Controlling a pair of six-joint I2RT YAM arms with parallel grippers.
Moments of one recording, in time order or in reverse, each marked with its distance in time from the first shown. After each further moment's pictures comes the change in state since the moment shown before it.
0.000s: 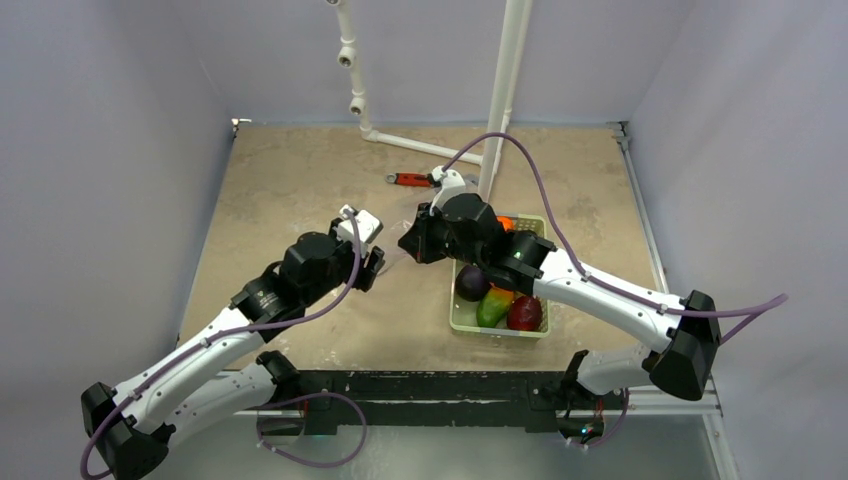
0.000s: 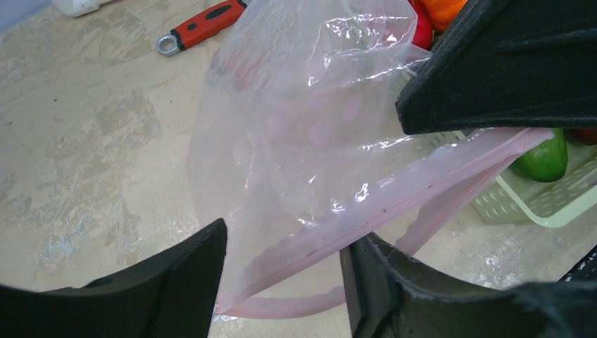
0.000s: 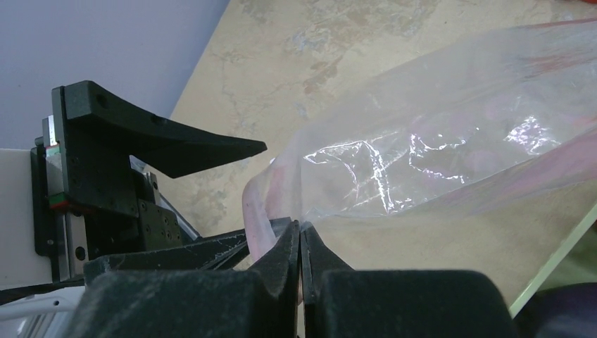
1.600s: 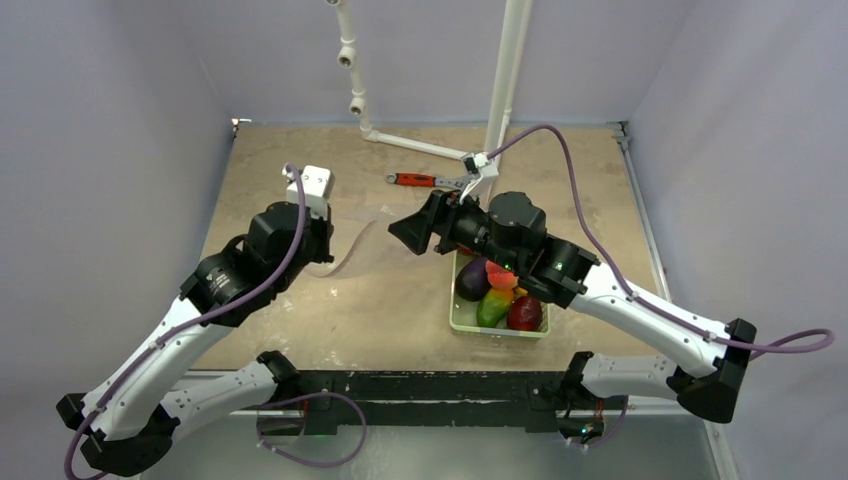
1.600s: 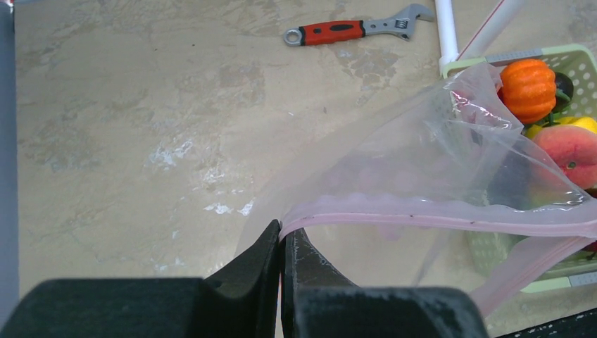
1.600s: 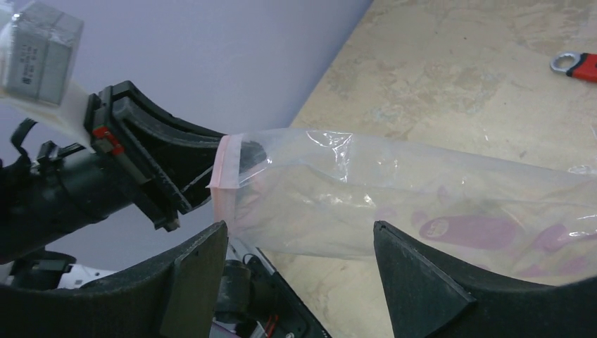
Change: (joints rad) left arm 0.000 0.057 0.455 -0.480 -0.313 -0.257; right arm 0.000 -0.172 -0.013 0.112 -0.031 0.058
